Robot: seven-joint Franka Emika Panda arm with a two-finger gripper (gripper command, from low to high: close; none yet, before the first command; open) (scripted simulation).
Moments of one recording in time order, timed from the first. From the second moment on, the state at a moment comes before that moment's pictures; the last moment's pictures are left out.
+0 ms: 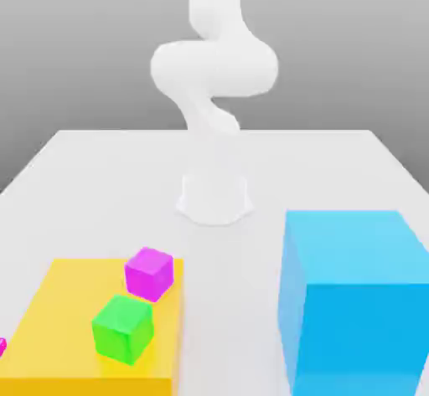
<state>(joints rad) 0.07 -0.74 -0.02 -2.32 0.02 2.33 0.69</state>
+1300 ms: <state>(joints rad) 0.85 0.17 0.02 -2.57 0.02 2.76 -0.85</state>
